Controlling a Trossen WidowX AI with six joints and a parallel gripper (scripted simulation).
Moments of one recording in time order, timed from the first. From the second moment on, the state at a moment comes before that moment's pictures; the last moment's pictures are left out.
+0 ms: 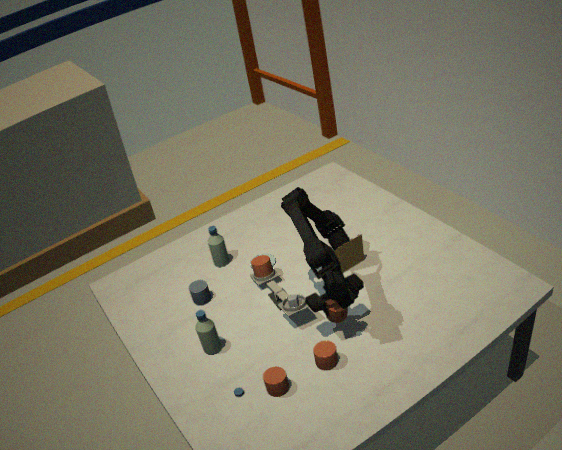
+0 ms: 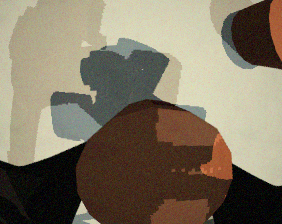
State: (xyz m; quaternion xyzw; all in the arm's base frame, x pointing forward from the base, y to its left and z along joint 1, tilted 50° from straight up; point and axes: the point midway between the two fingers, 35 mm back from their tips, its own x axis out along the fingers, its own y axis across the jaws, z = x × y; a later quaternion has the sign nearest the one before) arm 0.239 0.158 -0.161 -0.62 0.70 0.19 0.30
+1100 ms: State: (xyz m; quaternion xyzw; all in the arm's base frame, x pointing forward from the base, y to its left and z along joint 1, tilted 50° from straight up) arm 0.239 0.121 -0.197 -0.61 0.70 0.19 0.31
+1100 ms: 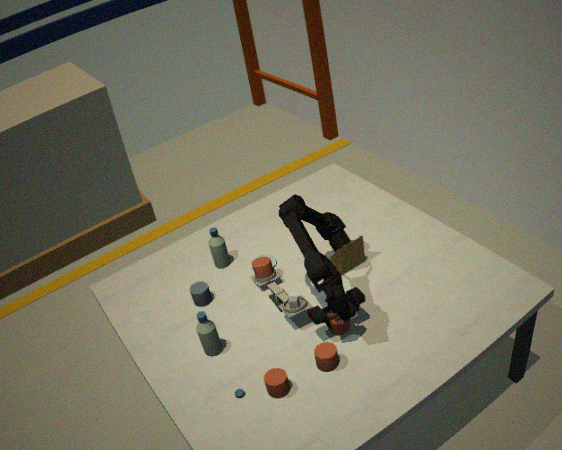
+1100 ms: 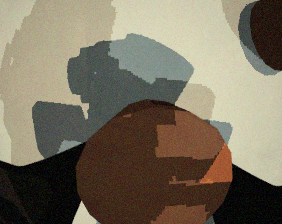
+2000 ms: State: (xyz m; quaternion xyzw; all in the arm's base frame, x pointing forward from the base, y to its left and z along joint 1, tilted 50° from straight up) arm 0.244 0.158 -0.161 -0.61 0.70 0.19 0.31
